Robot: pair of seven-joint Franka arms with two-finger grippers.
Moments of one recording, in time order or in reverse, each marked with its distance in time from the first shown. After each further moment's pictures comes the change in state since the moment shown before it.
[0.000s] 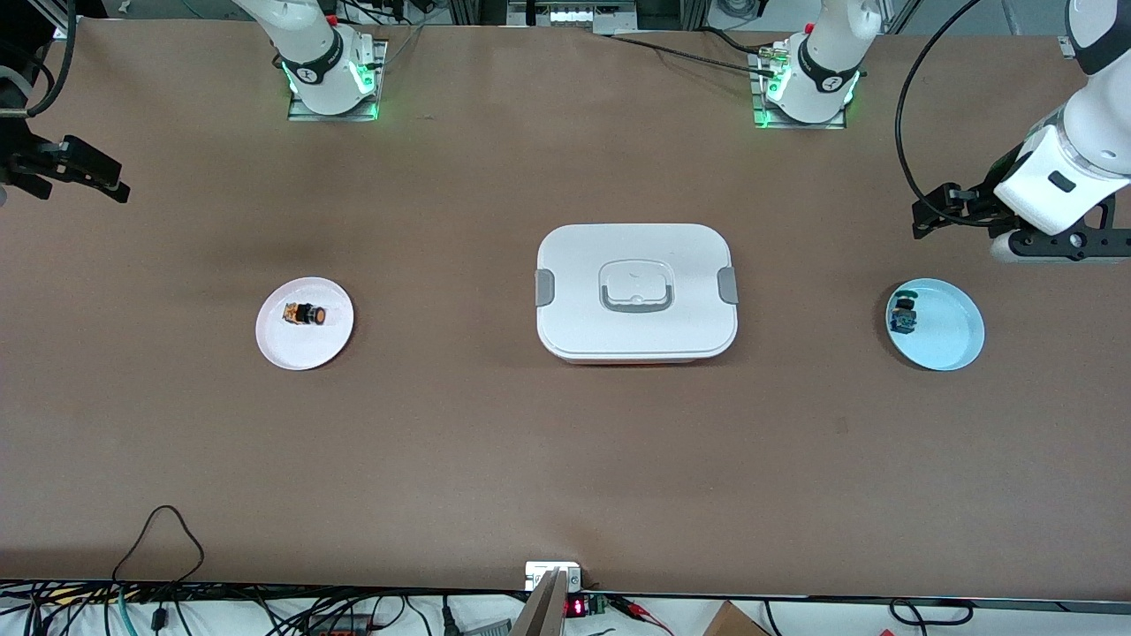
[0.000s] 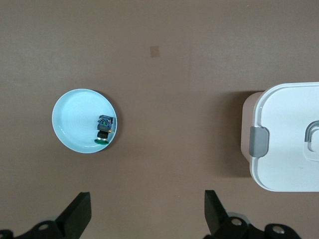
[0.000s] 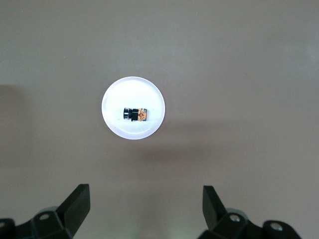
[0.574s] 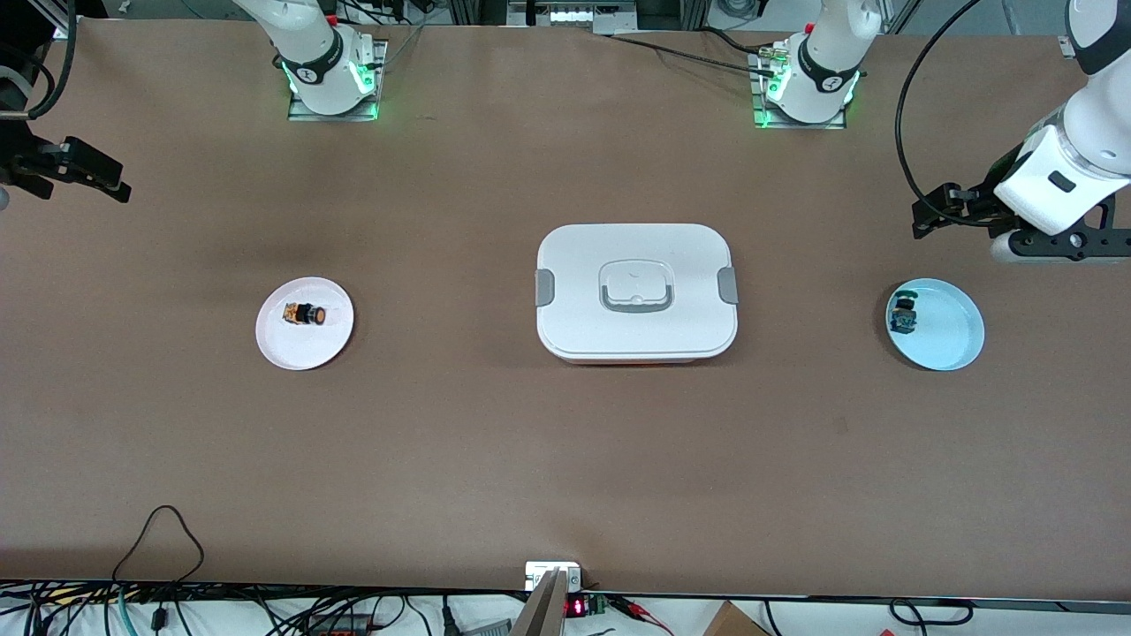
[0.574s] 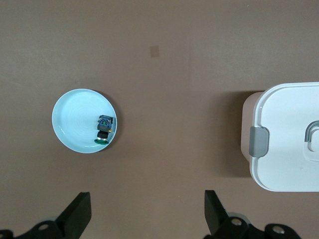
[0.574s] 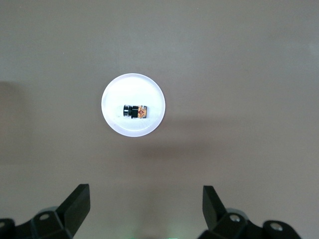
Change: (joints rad) left arm 0.000 0.000 0.000 0.000 0.000 0.000 0.000; right arm 0.001 0.017 0.001 0.011 0.000 -0.017 -0.001
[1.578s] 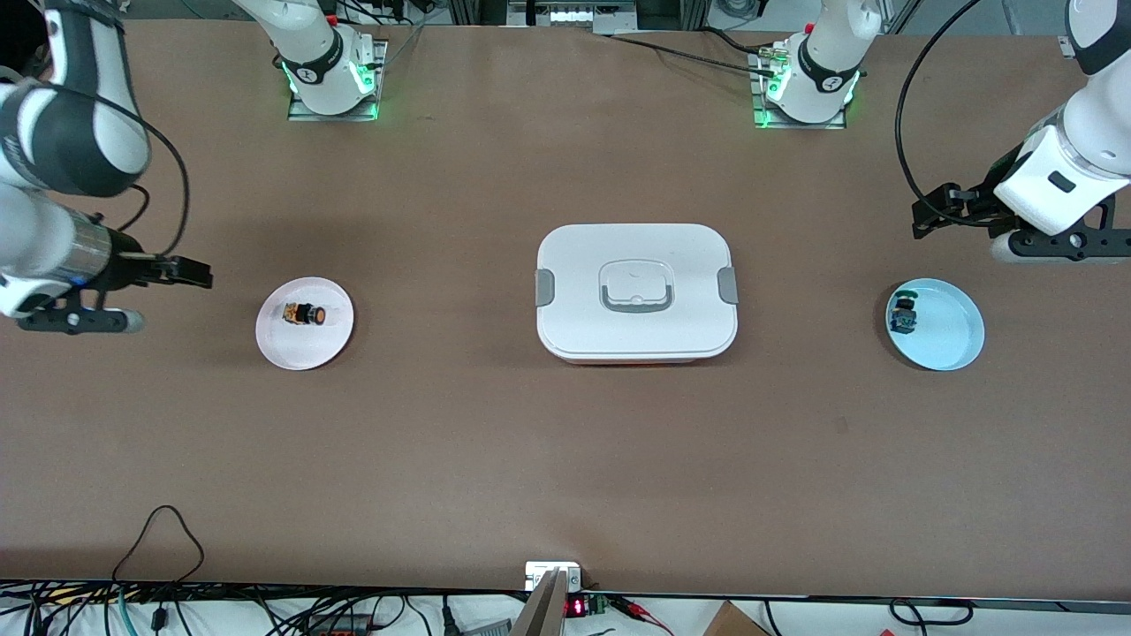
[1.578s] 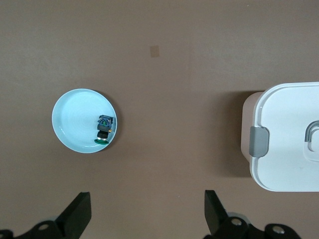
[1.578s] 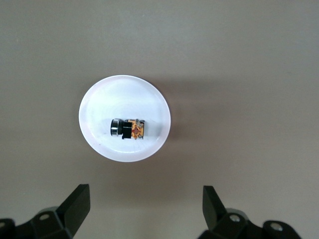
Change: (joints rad) left arm 0.000 0.000 0.000 0.000 0.000 0.000 0.000; right arm 0.017 0.270 0.005 -0.104 0.001 0.255 0.000
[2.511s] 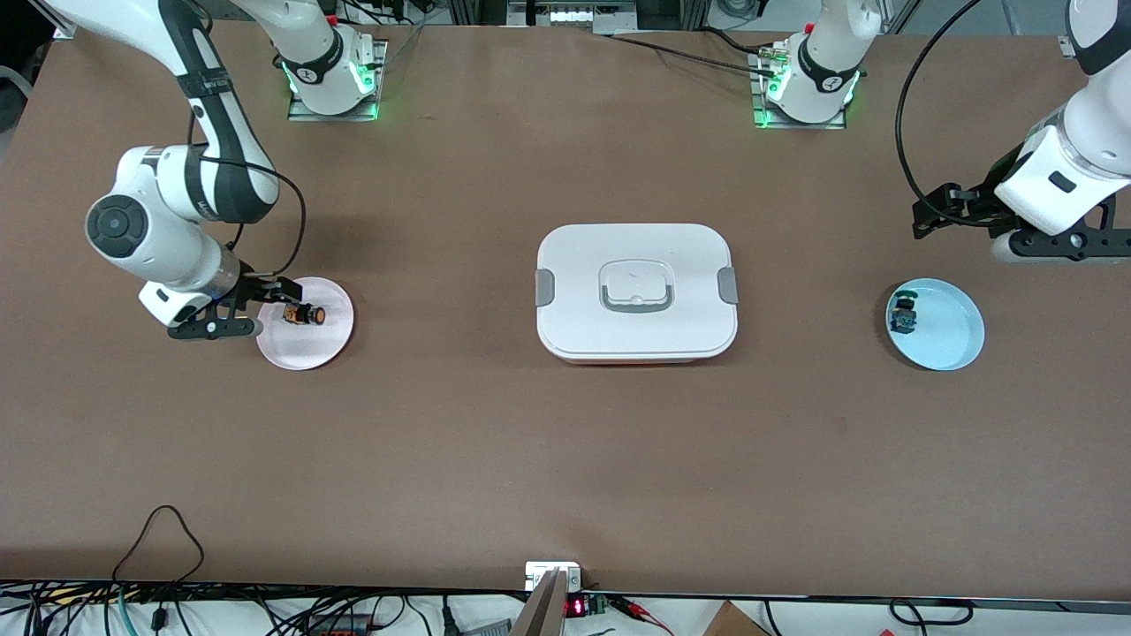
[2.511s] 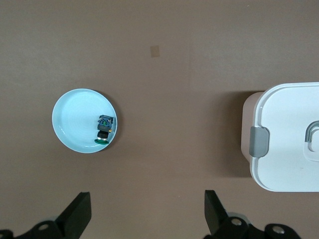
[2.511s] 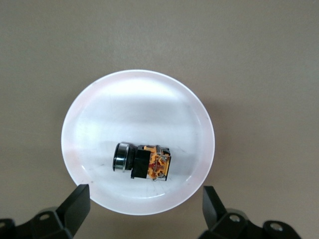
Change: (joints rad) left arm 0.000 0.000 0.001 0.000 0.000 0.000 0.000; right arm 0.064 0.037 0.004 -0.408 0.000 0.554 0.002
